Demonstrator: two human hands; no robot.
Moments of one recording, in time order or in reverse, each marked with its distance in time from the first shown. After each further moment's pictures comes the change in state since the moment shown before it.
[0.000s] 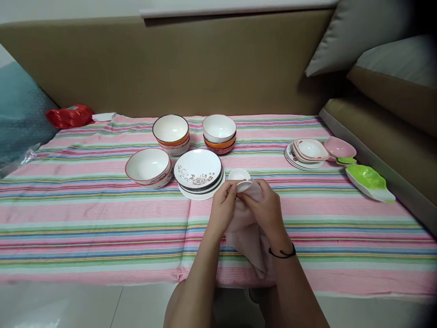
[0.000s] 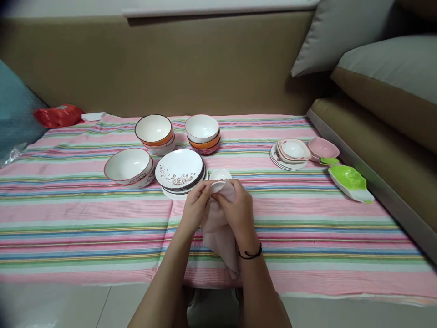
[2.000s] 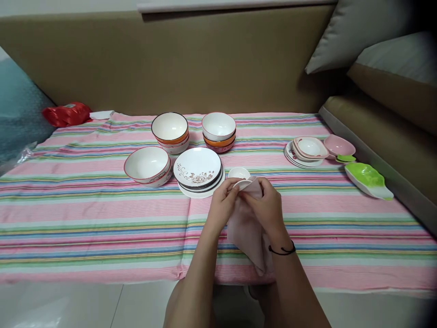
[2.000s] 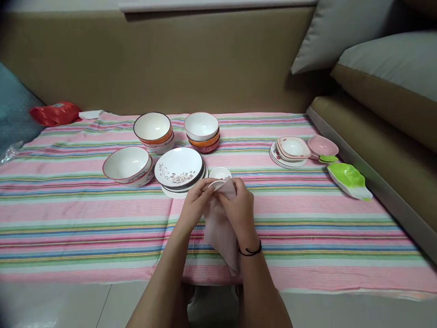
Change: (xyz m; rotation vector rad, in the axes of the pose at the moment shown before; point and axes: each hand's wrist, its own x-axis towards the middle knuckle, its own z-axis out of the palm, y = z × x) left_hand 0.002 0.003 -0.002 -0.015 -0.049 -0.013; right_hand -0.001 0.001 0.000 0.070 0.038 0.092
